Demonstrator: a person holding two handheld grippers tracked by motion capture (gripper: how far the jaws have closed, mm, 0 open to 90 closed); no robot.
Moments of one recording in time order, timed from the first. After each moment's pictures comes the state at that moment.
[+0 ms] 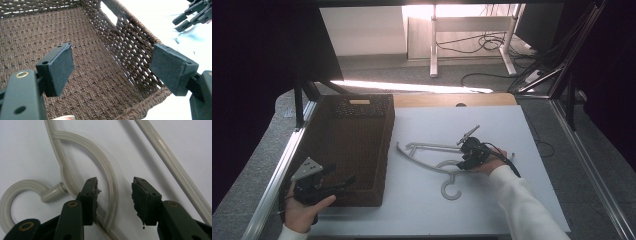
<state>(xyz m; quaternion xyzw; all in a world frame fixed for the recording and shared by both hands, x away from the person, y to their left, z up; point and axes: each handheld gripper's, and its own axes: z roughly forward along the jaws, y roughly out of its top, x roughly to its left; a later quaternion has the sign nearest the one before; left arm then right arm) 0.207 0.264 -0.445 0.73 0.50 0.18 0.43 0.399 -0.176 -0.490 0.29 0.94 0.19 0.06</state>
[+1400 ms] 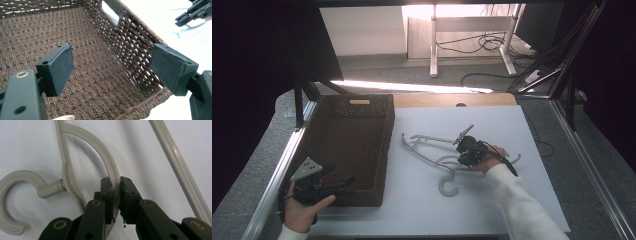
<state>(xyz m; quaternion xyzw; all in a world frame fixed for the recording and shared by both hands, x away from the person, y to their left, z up) 0.207 0.266 -0.446 0.73 0.50 0.18 0.43 0.396 -0.166 -0.478 0.27 0.94 0.17 0.11</state>
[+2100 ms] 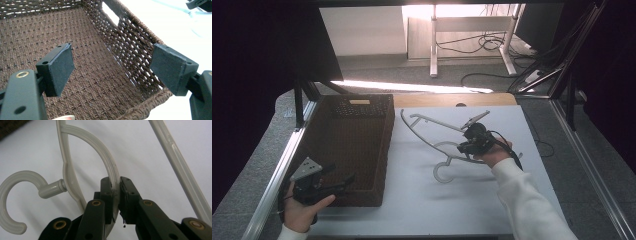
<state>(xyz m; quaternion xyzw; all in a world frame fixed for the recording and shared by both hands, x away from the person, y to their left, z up) 0.207 0.266 -0.444 0.73 0.50 0.19 0.43 0.395 -0.176 -0.427 0.32 0.91 0.27 0.09</state>
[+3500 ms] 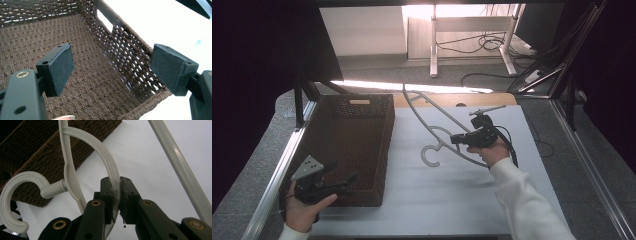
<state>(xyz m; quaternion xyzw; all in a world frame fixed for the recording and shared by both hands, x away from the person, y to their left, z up) 0.207 0.257 -0.434 0.73 0.49 0.19 0.44 0.396 -0.180 -0.407 0.41 0.81 0.41 -0.01</state>
